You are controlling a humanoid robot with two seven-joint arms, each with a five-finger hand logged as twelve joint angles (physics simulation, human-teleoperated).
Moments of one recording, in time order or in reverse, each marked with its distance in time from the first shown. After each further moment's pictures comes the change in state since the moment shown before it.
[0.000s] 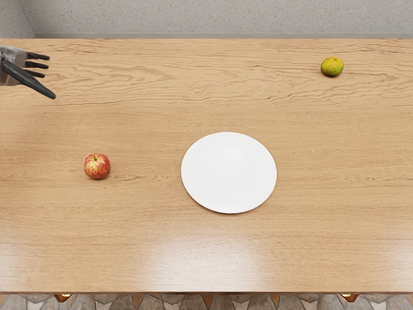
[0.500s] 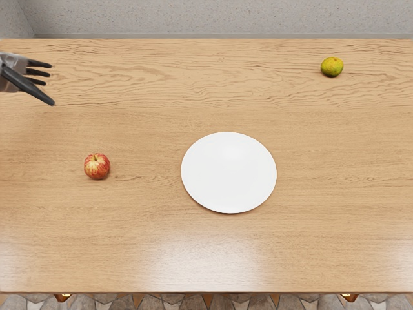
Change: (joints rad) left arm 0.000 0.057 0.012 -0.092 -0.014 0.000 0.033; right arm -0.003 0.000 0.000 -0.008 0.000 -0.001 0.000
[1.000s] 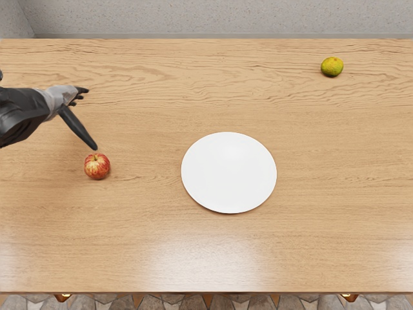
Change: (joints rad) left arm -0.188 0.118 0.356 -0.975 0.190 0.879 -0.045; right arm 0.000 0.000 0.000 0.000 0.000 0.000 0.000
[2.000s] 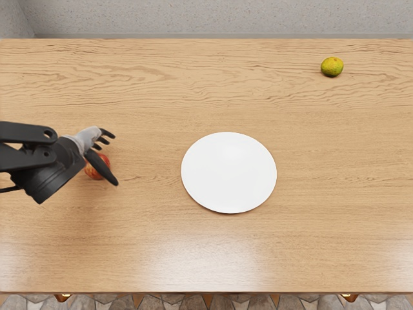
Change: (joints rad) left arm 0.063 -0.092 0.069 -0.250 0.070 0.343 0.064; right arm 0.000 0.000 0.000 0.000 0.000 0.000 0.000
